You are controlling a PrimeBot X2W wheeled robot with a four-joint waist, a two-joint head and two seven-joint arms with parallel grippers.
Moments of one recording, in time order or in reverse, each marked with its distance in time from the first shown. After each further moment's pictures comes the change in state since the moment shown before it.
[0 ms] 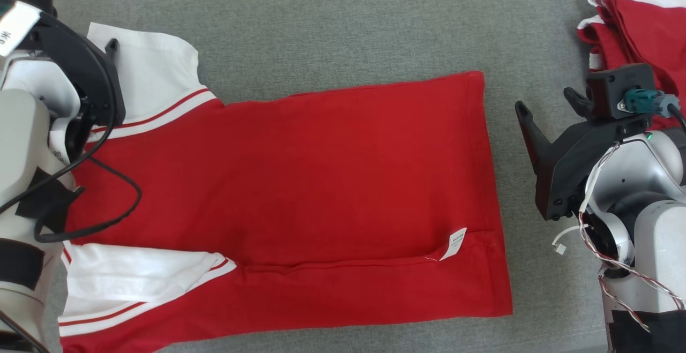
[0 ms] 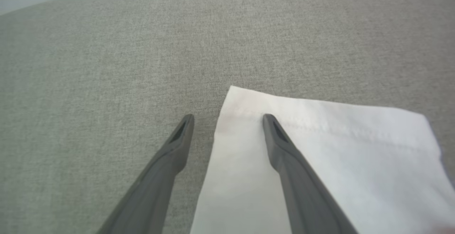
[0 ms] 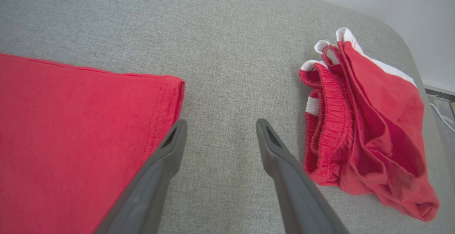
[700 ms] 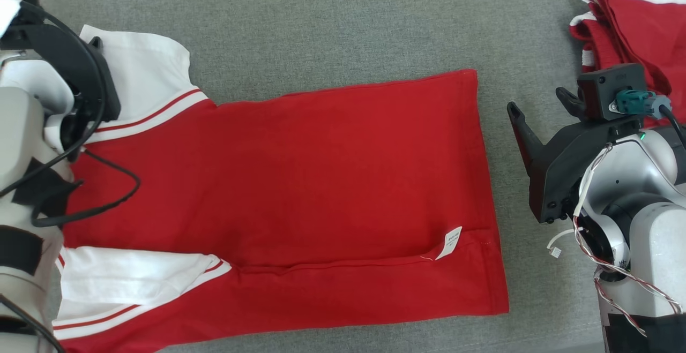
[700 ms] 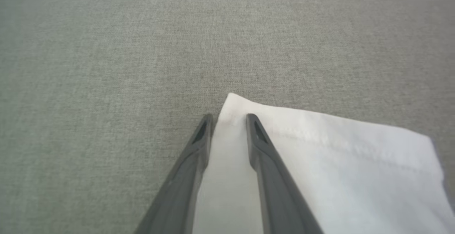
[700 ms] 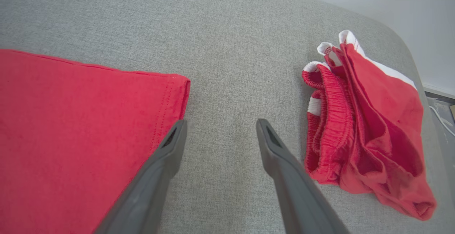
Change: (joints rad) left arm -0.056 -0.017 0.004 0.140 -0.041 -0.018 -0.051; right arm 0.002 0.001 0.026 -0.026 -0.001 0.000 0.021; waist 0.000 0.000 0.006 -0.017
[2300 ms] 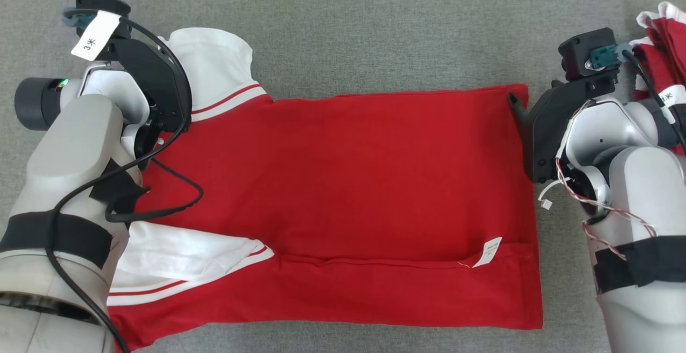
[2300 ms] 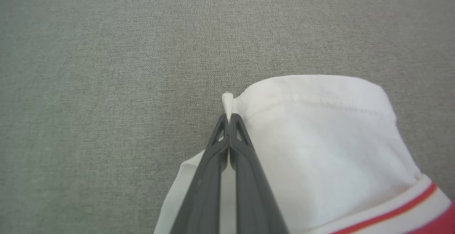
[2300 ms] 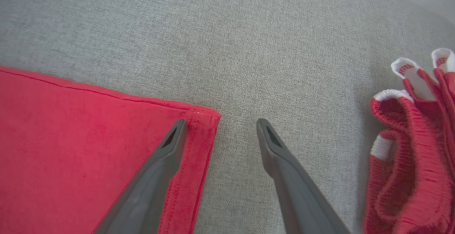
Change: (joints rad) left arm -0.046 -0.159 -0.083 0.158 -0.028 -0.027 -0.109; right arm -0.198 -0.010 -0.008 0.363 -0.027 0.000 -0.009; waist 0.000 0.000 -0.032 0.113
